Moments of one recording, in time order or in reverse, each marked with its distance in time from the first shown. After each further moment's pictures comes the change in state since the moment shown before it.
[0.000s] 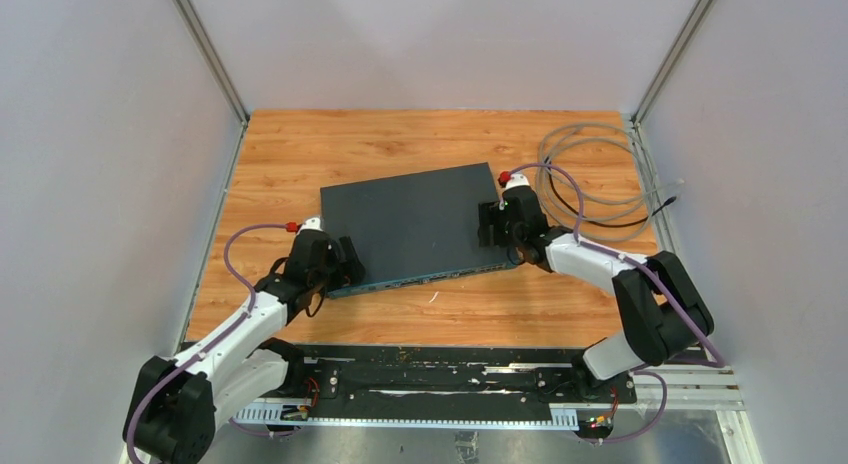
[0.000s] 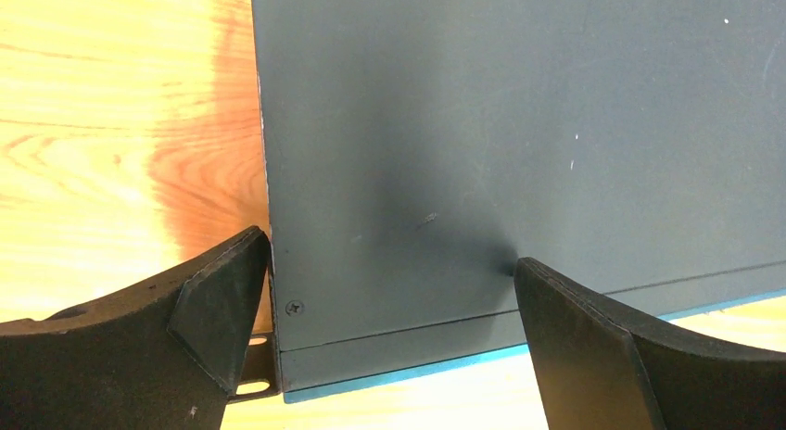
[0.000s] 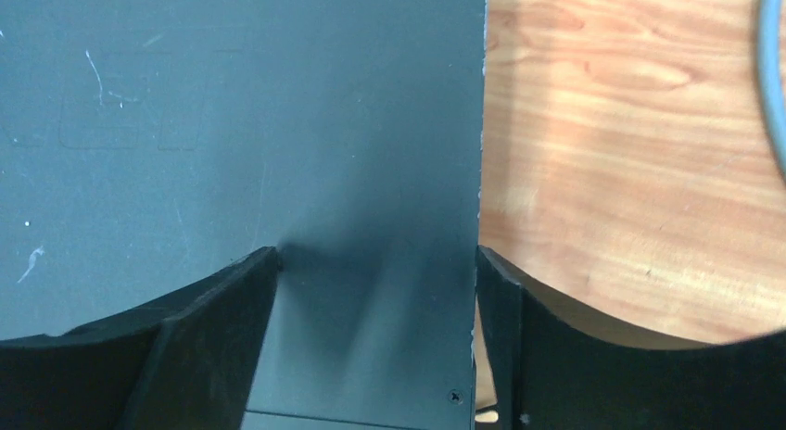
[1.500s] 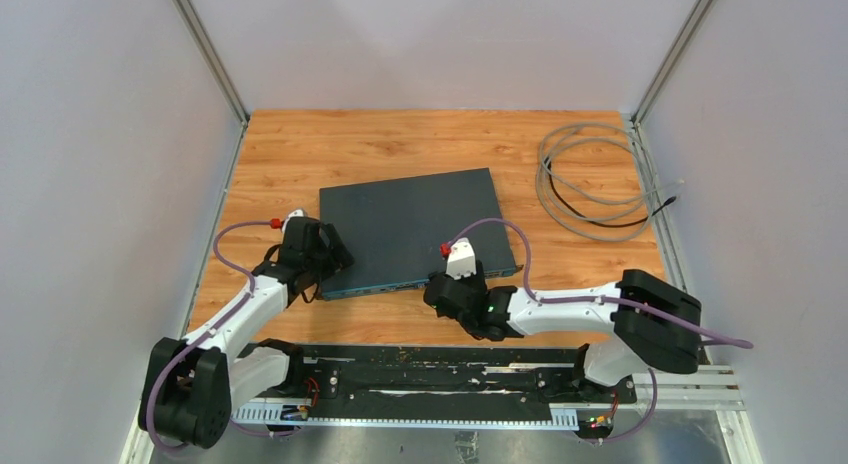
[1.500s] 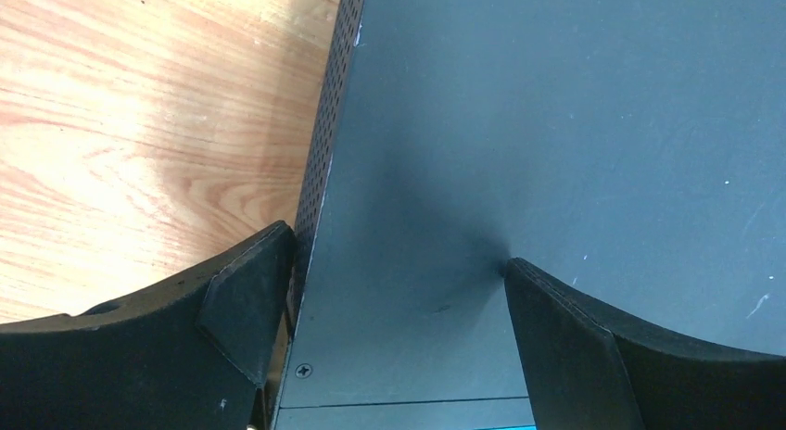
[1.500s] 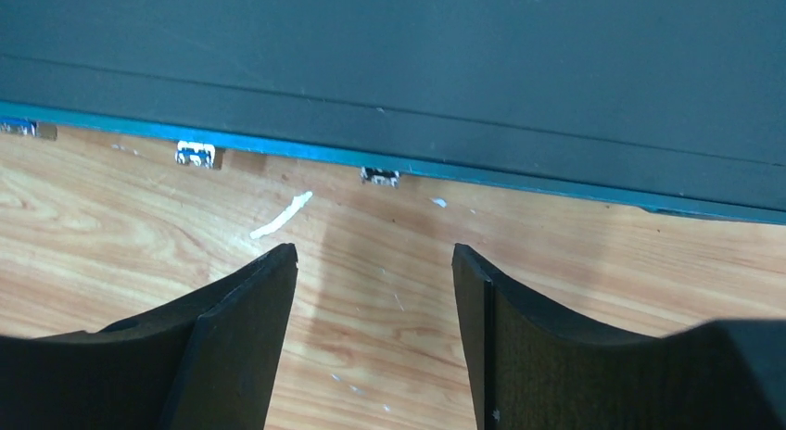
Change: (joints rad) left arm 0.136 0.117 0.098 -0.044 -0.033 -0.085; right arm 0.741 -0.043 -0.025 -0.269 0.581 0.431
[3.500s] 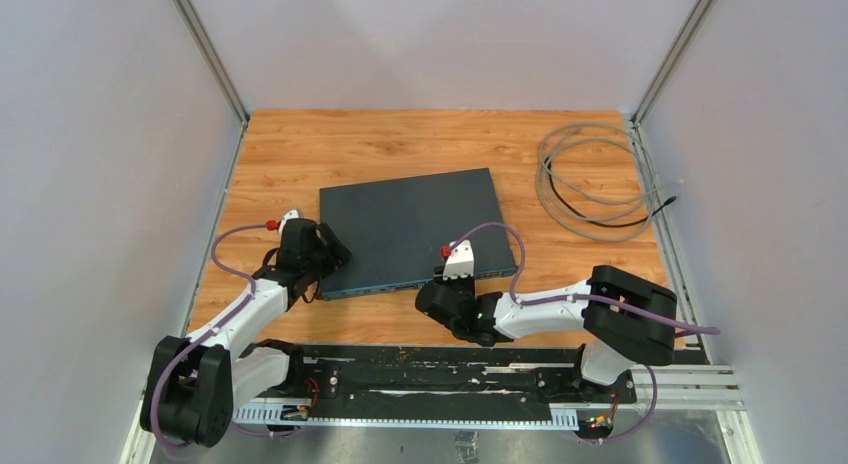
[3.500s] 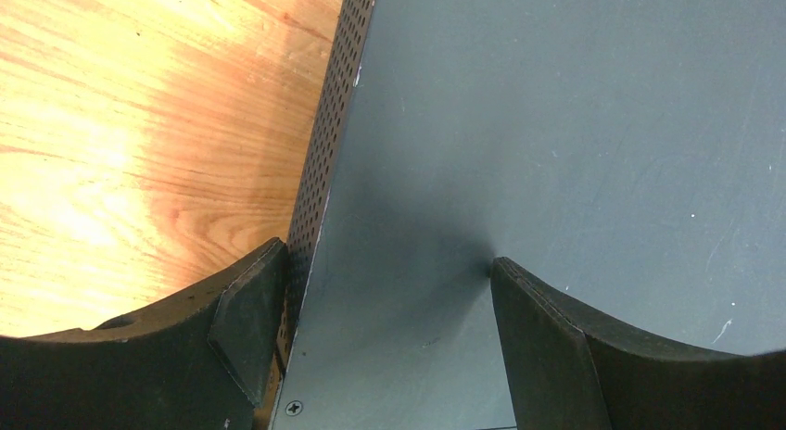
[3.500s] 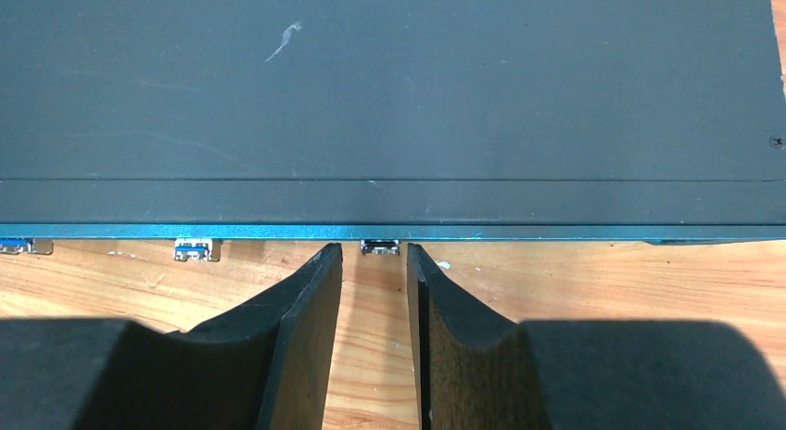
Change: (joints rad) left arm 0.019 0.011 -0.060 0.138 0.033 -0.049; right arm 0.031 0.132 -0.007 0.197 0.214 0.065
